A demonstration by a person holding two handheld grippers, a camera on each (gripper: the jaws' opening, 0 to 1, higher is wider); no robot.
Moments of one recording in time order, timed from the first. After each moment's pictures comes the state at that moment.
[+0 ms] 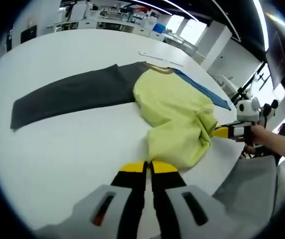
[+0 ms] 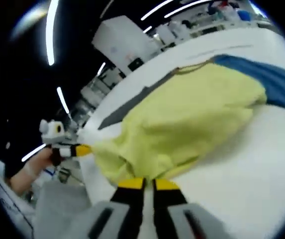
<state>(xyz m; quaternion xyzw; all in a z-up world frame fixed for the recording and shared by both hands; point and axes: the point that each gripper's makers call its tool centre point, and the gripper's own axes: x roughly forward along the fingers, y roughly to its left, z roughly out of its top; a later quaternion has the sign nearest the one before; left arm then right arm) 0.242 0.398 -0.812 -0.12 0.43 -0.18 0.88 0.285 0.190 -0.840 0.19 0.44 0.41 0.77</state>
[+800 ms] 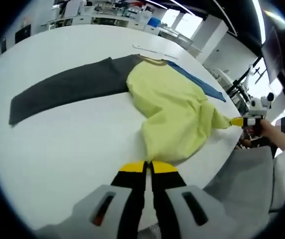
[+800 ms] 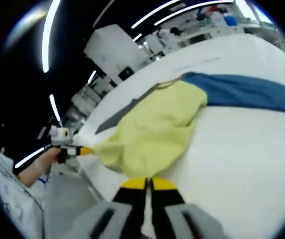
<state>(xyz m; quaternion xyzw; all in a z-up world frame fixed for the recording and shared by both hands) 0.217 0.392 -0.812 -0.11 0.46 -0.20 0.86 0.241 0.069 -0.794 0.17 0.43 0.36 0.81</state>
